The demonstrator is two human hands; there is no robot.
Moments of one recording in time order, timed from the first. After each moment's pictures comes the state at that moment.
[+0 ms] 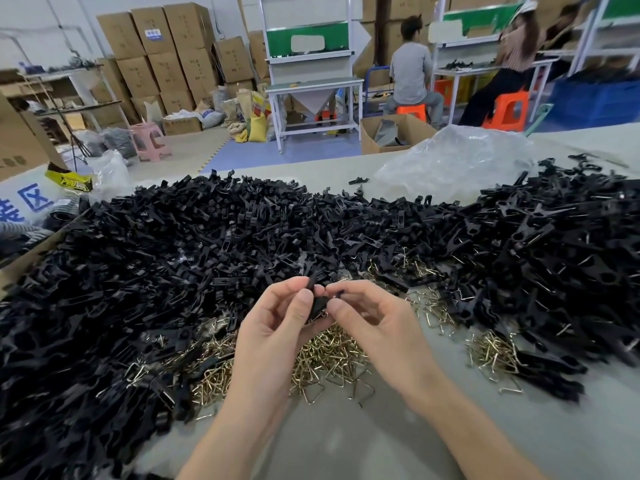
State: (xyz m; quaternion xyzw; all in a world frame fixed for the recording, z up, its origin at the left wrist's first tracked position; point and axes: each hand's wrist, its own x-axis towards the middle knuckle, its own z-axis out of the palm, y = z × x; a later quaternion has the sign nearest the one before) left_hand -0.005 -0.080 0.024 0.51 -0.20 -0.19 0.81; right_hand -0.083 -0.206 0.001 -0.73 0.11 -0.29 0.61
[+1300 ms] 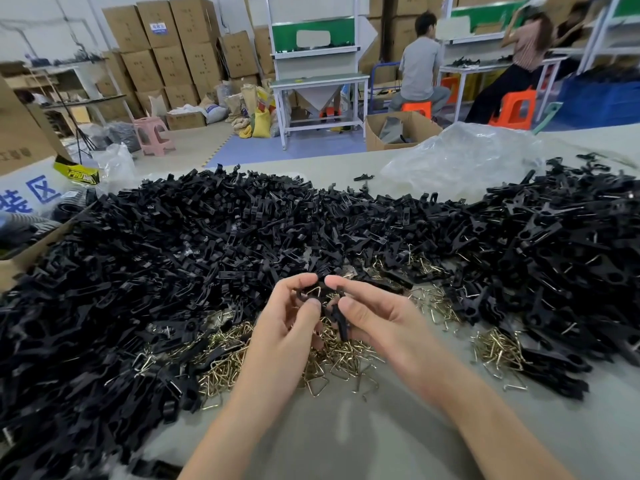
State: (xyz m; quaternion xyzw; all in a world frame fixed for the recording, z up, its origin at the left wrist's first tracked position) left_hand 0.004 -0.072 0.012 0.69 -0.30 -0.14 0.65; right_hand -0.088 -0.208 0.010 -0.60 0.07 -0.18 0.78
